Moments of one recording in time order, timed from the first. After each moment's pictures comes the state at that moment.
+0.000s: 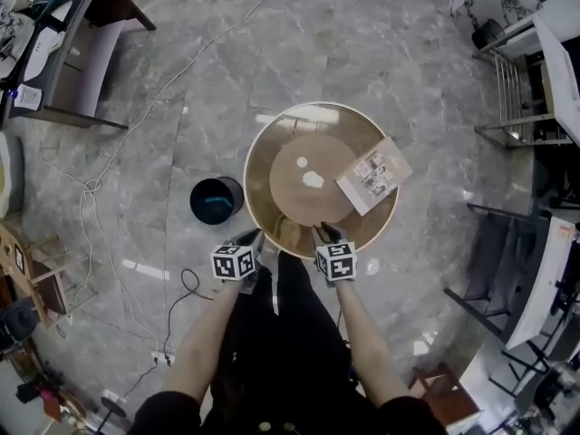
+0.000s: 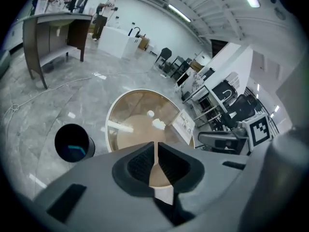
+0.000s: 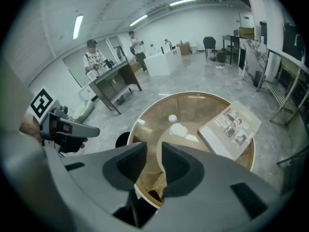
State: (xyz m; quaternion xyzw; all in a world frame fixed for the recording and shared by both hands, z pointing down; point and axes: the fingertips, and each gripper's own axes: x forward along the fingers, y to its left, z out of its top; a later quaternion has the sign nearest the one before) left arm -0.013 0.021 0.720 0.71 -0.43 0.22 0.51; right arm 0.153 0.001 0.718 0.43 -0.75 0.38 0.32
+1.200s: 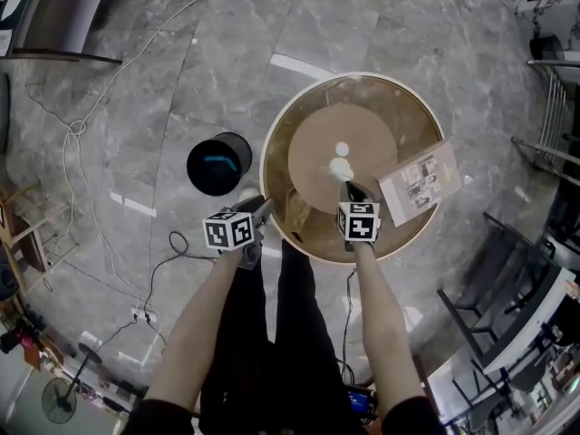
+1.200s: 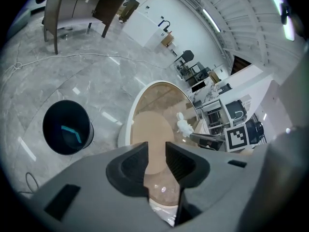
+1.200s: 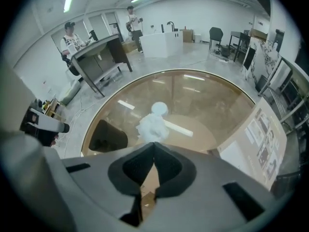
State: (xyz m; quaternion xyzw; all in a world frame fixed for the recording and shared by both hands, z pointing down) left arm -0.062 -0.027 0.847 0.63 -0.44 0.15 0.62; right arm 0.145 -0.099 0.879 0.43 -0.71 0.36 0.44
